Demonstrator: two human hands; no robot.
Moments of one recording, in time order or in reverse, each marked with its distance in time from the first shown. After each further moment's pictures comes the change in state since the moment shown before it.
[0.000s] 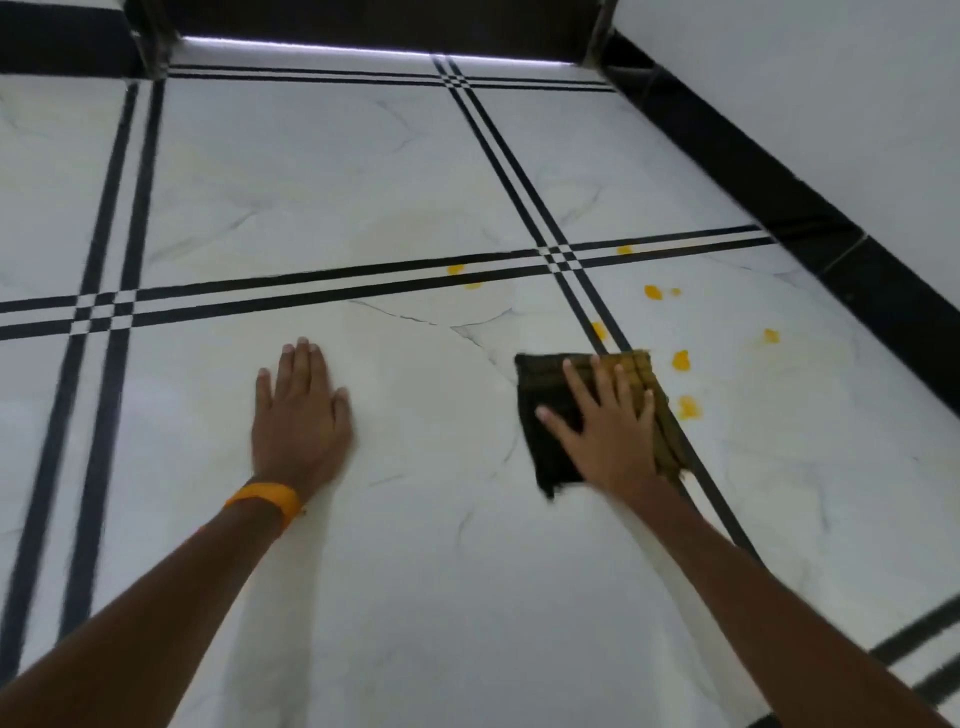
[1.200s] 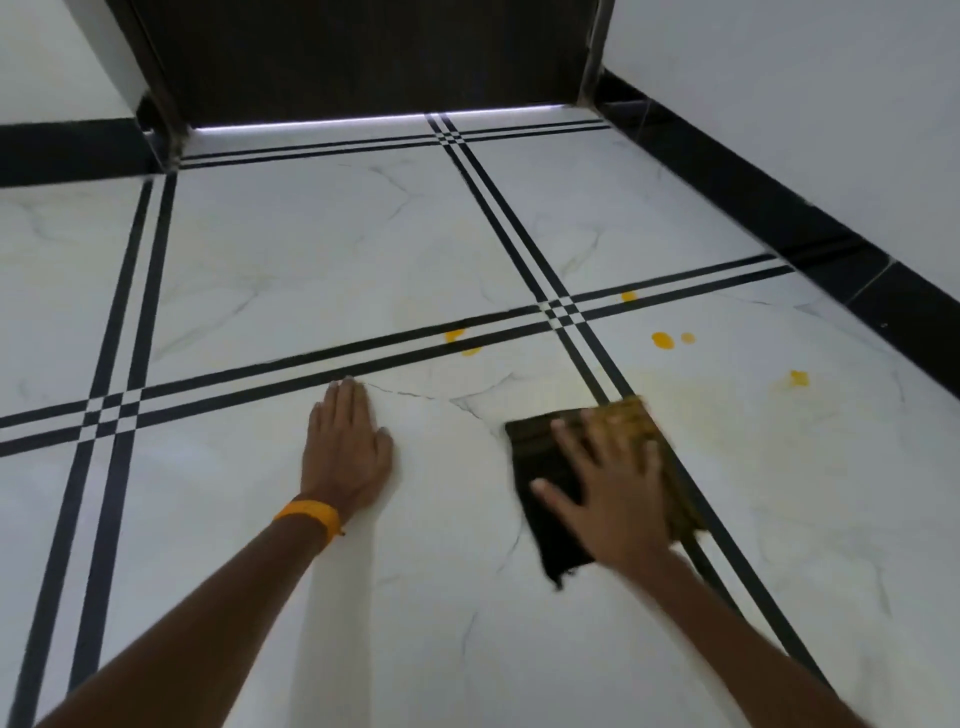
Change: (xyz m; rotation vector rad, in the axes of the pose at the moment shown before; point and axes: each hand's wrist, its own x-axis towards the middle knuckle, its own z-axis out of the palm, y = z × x) left_hand 0.065 0.043 0.009 0.042 -0.100 0.090; right_hand 0.005 0.001 -0.005 0.017 -0.029 -0.053
